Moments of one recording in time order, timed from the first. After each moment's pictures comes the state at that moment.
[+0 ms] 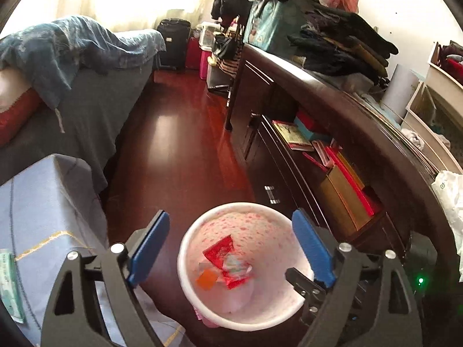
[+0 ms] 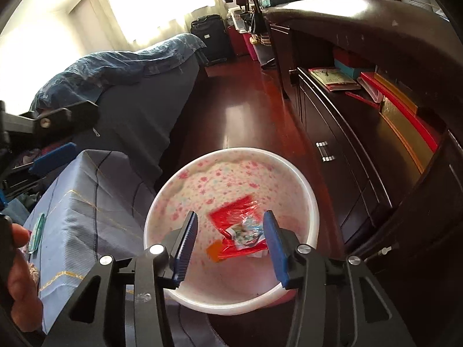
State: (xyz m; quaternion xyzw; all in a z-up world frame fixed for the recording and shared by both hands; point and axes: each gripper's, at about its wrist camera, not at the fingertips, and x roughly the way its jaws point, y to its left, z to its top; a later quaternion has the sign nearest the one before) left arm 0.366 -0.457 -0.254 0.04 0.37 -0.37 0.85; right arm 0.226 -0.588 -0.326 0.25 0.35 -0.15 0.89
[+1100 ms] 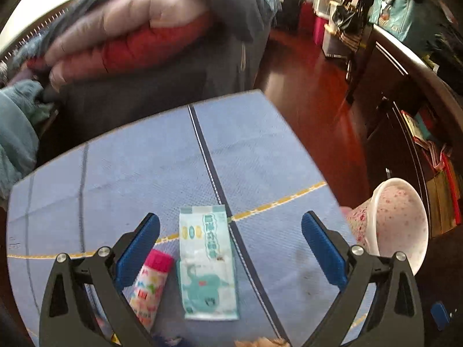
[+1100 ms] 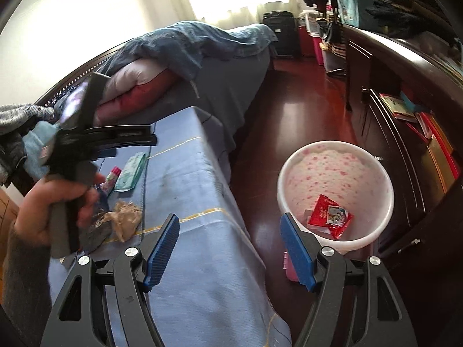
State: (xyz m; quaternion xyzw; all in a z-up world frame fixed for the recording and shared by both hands) left arm 0.469 -0.258 -0.270 0.07 0.50 -0.12 0.86; right arm 0.206 -0.425 -0.251 0.17 0.37 -0.01 0.91
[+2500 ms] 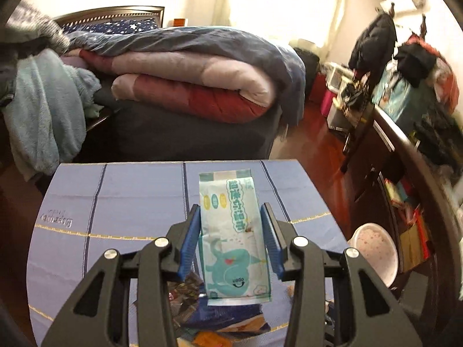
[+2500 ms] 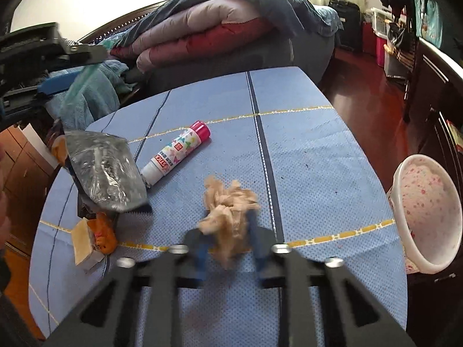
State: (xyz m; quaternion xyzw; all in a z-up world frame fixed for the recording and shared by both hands) left arm 0.372 -0.097 -0.165 -0.06 0.36 -0.10 0.93; right arm 0.276 -0.278 -0.273 0.10 0.43 0.10 0.89
